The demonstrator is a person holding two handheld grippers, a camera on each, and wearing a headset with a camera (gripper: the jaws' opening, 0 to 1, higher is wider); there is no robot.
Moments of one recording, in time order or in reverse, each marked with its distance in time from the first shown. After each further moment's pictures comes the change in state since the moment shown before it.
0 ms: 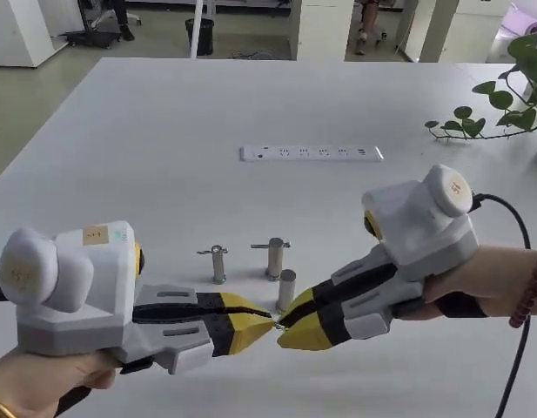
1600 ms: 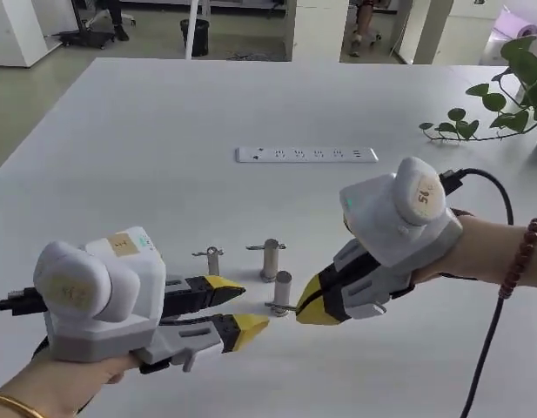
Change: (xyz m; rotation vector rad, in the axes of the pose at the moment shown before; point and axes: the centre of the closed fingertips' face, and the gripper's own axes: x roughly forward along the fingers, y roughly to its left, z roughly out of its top) left arm 0.008 0.049 -0.017 0.096 0.093 0.272; right arm -0.022 -0.053 -0.025 -0.297 0.360 -0.227
